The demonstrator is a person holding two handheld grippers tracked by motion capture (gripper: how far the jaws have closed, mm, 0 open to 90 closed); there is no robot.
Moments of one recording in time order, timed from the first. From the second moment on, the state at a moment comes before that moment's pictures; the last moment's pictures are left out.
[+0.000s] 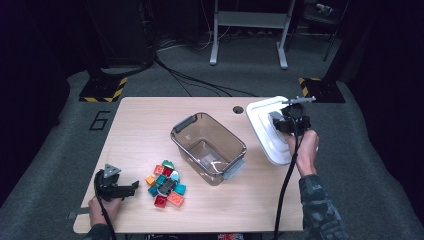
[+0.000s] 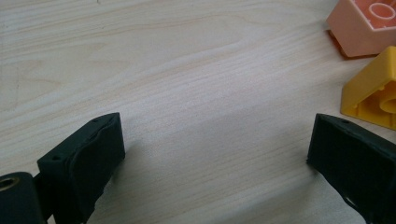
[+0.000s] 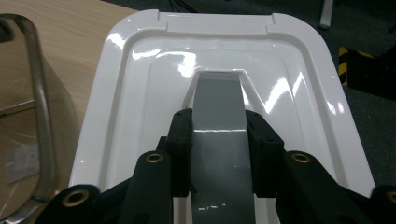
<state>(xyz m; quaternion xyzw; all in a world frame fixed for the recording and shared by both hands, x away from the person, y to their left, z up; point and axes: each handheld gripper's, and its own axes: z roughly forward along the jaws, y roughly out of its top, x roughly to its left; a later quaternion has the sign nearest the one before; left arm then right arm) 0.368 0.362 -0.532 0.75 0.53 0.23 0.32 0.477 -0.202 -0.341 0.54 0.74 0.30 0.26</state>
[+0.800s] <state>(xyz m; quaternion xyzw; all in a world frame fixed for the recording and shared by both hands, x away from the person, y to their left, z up) 0.368 0.362 -0.532 0.75 0.53 0.23 0.32 0.497 -0.216 -0.454 0.63 0.69 0.26 0.23</state>
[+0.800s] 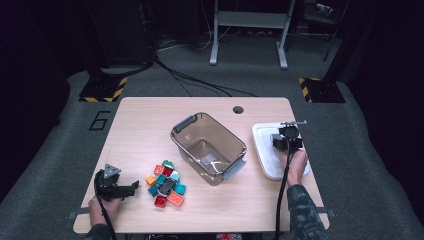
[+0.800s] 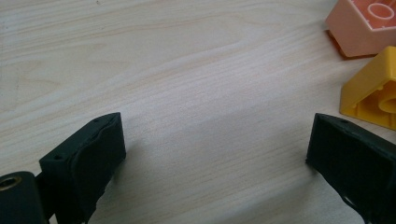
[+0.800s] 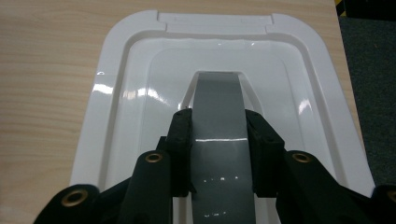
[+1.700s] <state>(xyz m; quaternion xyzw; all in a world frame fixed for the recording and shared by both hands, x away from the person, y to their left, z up) 0.369 0.362 -0.532 0.75 0.53 0.23 0.33 0.466 -0.221 -0.459 0.58 0.72 0.33 0.21</state>
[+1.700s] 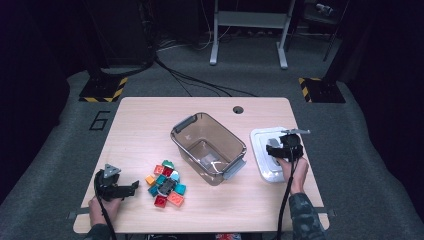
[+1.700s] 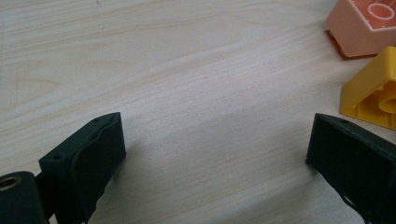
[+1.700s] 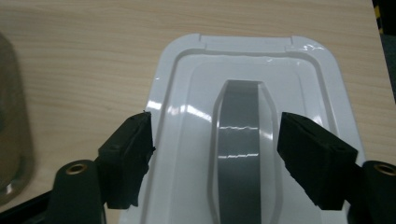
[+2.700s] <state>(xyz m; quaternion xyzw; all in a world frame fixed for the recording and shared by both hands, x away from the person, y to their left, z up) 0.366 0.357 -0.532 0.73 0.55 0.24 0.32 0.366 -0.132 -0.519 0.39 0.83 0.36 0.16</state>
